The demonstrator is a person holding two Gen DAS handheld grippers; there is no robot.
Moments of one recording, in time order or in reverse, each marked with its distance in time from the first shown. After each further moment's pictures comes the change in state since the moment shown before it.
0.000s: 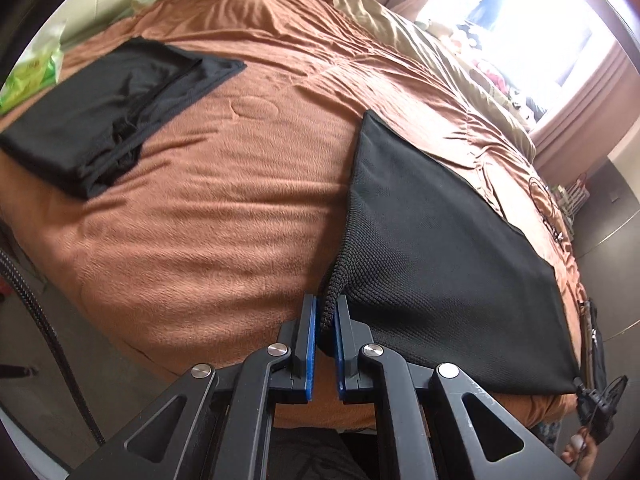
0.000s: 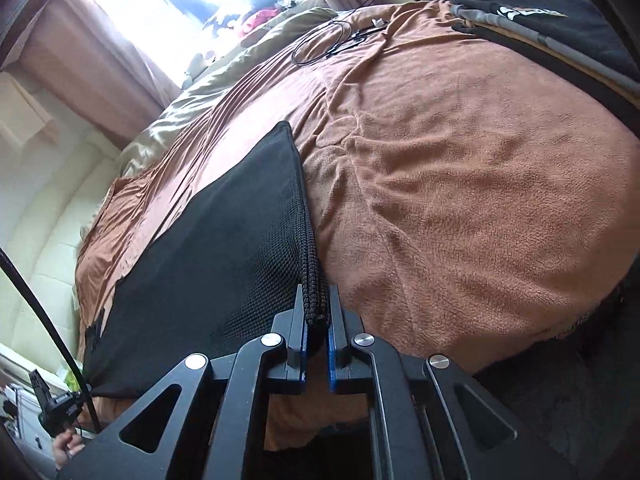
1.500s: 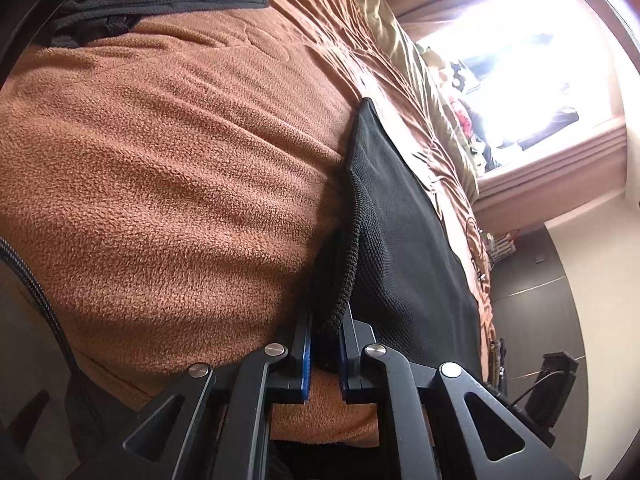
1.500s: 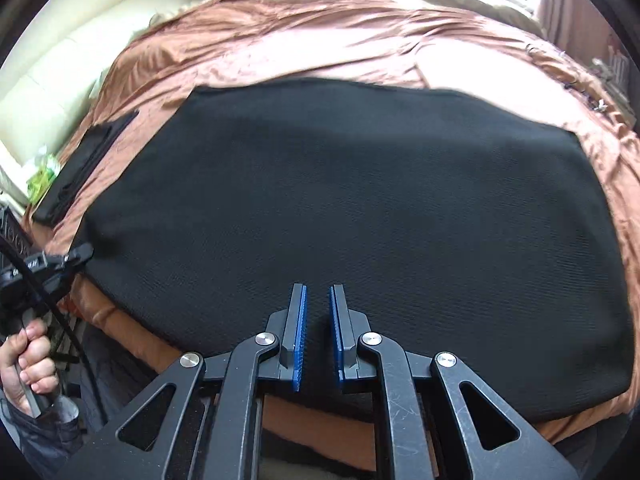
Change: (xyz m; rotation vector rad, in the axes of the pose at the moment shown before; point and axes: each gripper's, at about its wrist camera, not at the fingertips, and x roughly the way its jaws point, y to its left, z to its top) left arm 0.029 0.056 -0.029 -0.259 0.038 -0.363; right arm 0.134 0.289 -0.064 -0.639 0.304 -0.036
